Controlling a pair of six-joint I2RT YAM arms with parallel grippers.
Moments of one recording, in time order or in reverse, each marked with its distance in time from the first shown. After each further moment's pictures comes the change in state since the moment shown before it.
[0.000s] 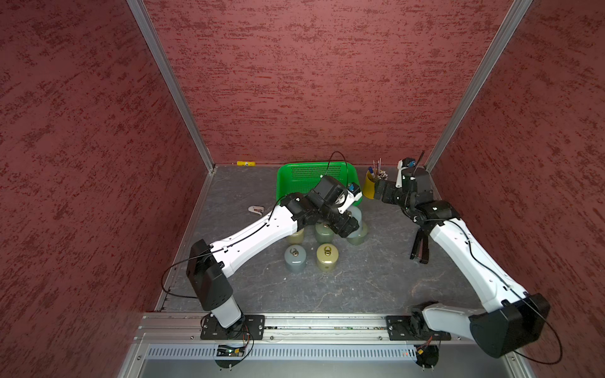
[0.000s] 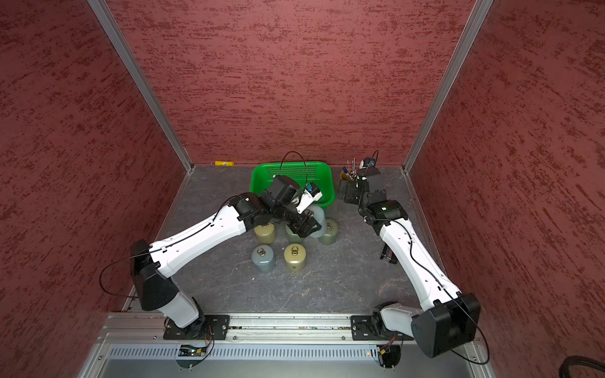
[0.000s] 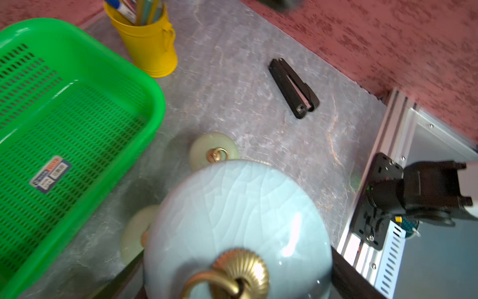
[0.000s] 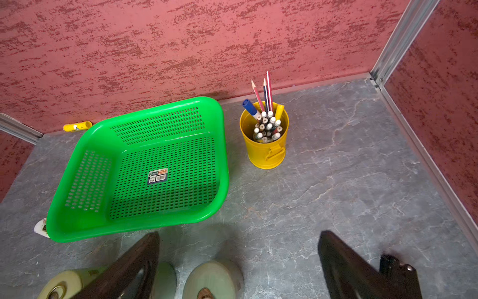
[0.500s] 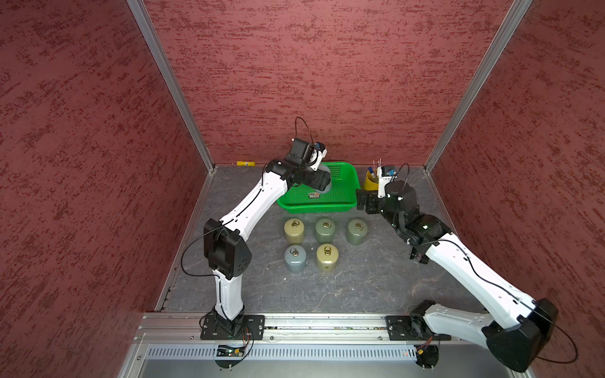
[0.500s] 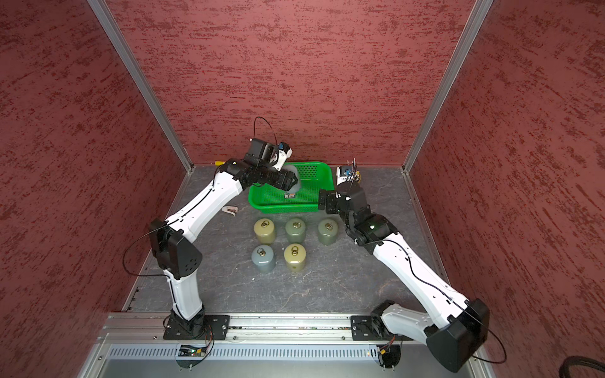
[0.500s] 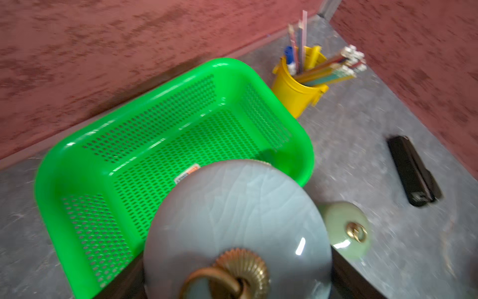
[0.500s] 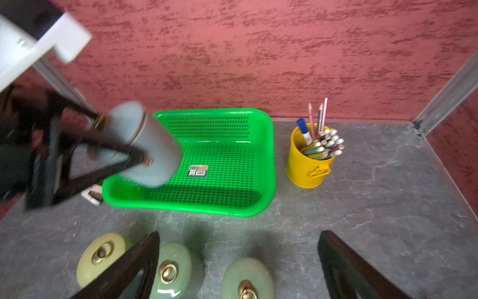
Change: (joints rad) left arm 0.350 0.246 0.372 -0.097 -0.031 0.018; right arm 0.237 -0.080 -0.068 0.117 0.139 -0.052
